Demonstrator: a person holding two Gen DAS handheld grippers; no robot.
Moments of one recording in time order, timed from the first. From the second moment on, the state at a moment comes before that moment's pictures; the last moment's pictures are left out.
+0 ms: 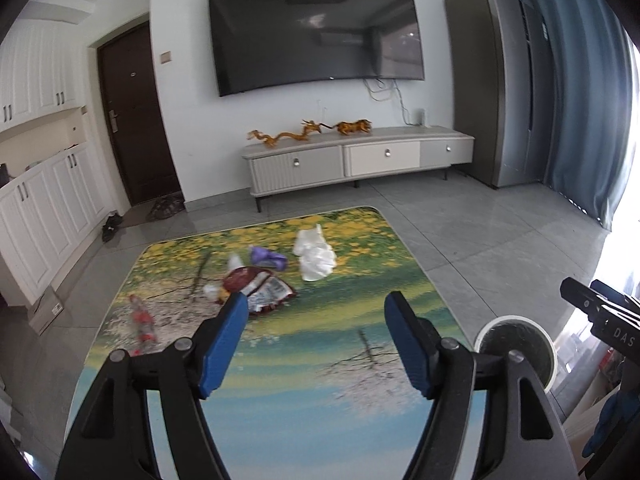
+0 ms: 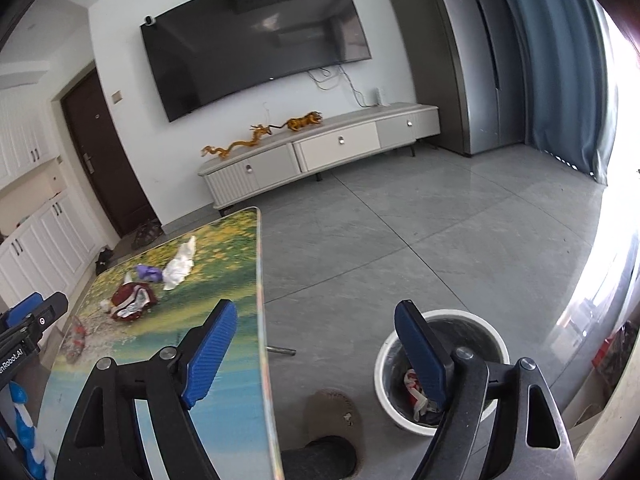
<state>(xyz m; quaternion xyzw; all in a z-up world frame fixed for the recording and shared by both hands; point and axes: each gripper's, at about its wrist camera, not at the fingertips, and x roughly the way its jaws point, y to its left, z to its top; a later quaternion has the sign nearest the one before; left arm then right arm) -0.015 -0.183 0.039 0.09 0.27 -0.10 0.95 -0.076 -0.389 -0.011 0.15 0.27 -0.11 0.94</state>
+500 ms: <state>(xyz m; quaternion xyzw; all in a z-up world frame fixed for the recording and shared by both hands) -0.030 -0.063 0.045 -0.01 0.25 -0.05 0.97 -0.068 -0.302 0.016 0.09 0.26 -0.07 0.96</state>
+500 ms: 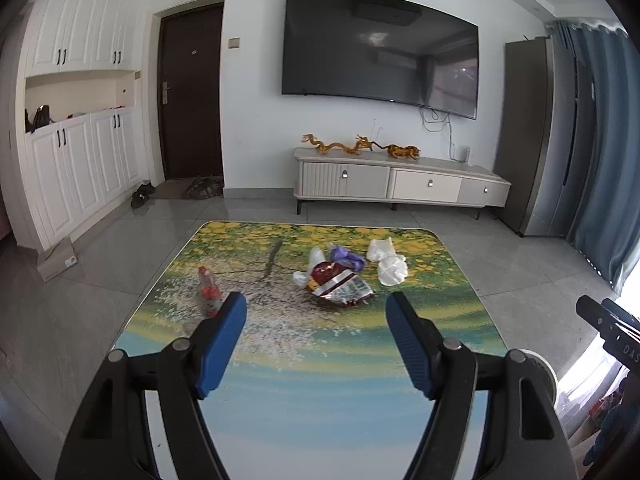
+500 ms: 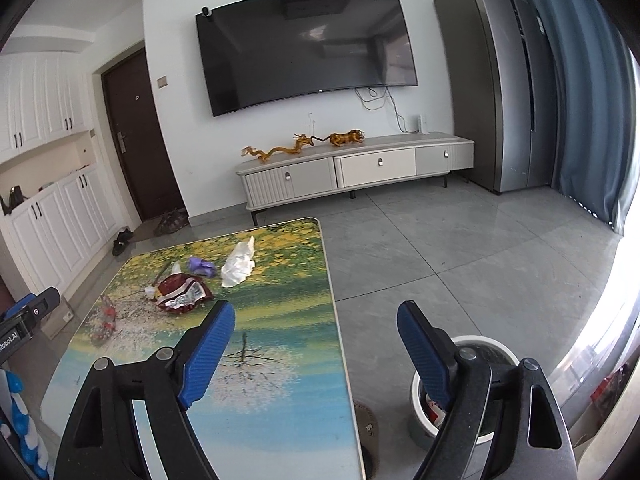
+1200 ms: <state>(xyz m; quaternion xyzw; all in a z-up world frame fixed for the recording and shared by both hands) 0.015 0.021 -0.011 -0.06 0.31 -0.03 0.95 -0.018 -0.229 -0.003 0.01 0.31 -0.04 0.95</state>
